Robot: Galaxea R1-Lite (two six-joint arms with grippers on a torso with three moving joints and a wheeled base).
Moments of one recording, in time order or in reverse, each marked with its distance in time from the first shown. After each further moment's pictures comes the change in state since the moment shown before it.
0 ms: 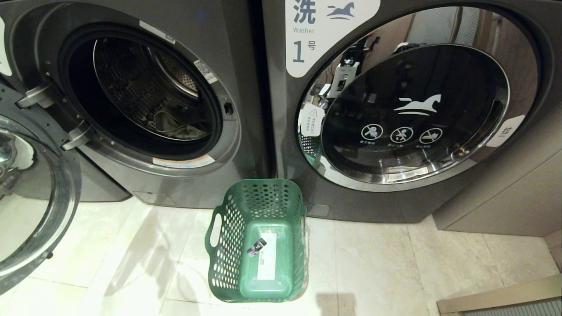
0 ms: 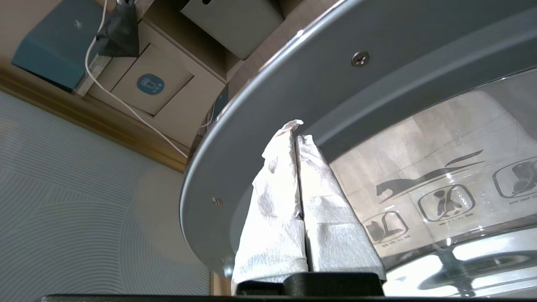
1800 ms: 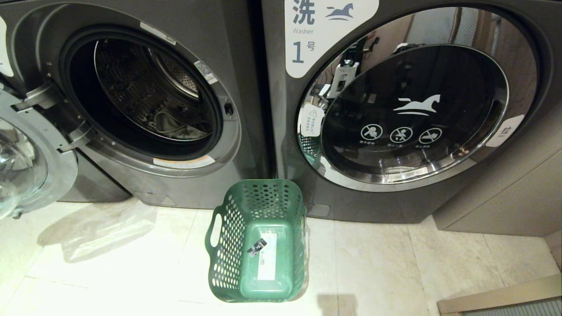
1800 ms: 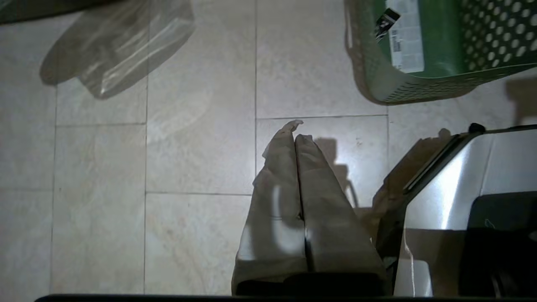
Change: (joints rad) left arm -0.668 -1.344 1.675 -0.047 -0.616 -0.047; right arm 0.000 0.000 0.000 0.000 0.000 0.000
